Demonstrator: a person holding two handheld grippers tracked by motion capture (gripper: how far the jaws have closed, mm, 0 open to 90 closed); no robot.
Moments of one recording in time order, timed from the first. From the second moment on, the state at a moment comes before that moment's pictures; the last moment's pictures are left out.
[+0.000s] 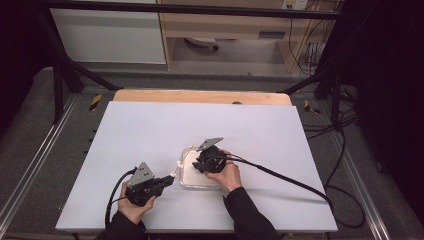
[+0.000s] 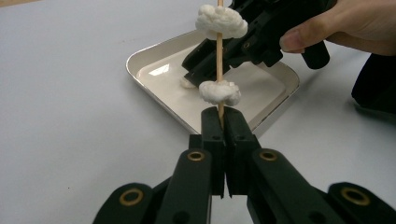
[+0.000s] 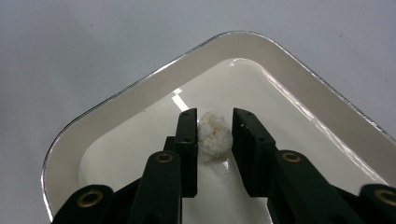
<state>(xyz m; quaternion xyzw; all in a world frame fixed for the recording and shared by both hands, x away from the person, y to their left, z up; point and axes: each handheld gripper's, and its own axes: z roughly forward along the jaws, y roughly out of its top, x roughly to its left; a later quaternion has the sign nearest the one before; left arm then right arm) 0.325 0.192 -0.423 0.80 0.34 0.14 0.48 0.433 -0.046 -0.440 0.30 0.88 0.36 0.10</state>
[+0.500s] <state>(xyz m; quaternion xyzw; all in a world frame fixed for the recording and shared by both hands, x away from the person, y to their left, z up) 0.324 0.192 -0.423 0.80 0.33 0.15 0.48 0.425 -0.061 -0.414 0.30 0.86 0.39 0.09</state>
